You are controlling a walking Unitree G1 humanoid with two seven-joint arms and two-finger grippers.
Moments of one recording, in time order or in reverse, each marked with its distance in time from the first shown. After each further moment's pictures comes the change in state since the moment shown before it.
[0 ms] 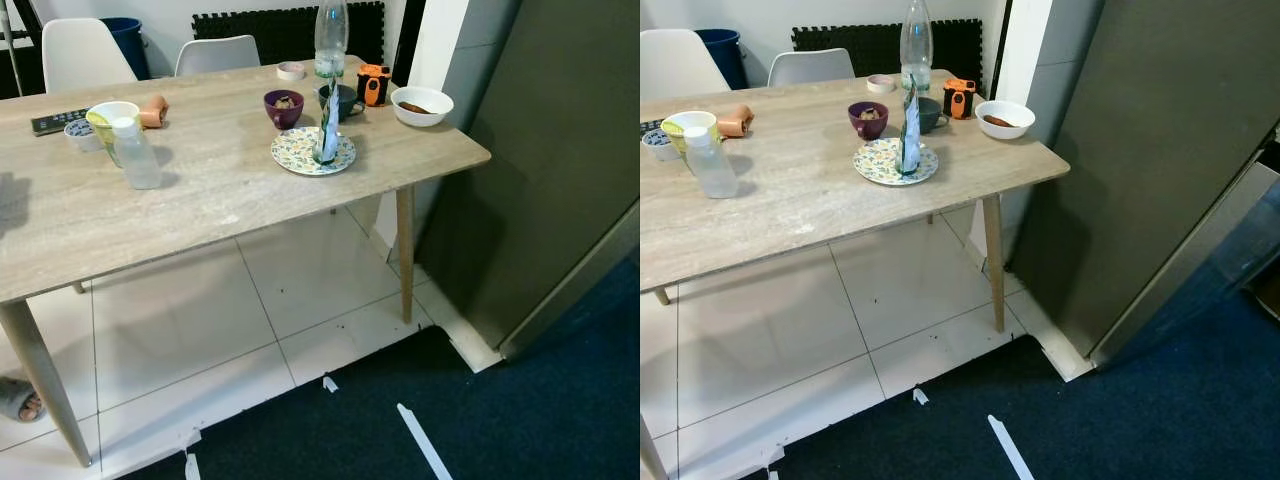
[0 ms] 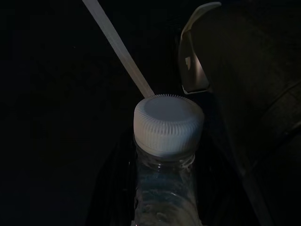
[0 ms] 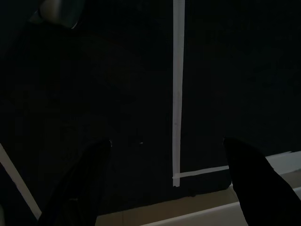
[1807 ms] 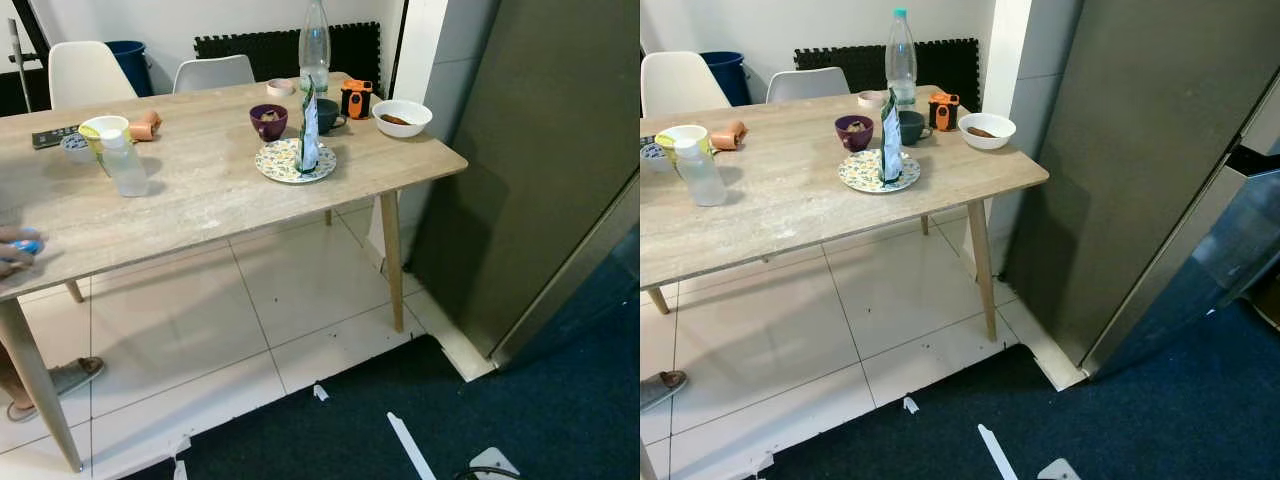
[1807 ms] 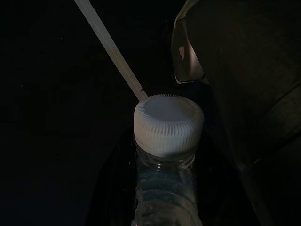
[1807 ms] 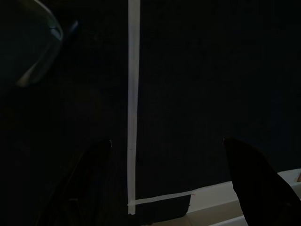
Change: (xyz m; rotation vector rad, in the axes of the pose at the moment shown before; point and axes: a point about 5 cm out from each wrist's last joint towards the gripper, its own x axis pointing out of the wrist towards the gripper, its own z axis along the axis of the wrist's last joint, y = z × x) left arm 0.000 -0.001 -0.004 -0.004 0.060 -0.001; right arm -0.002 -0.034 0.045 -0.112 -0.073 -0.083
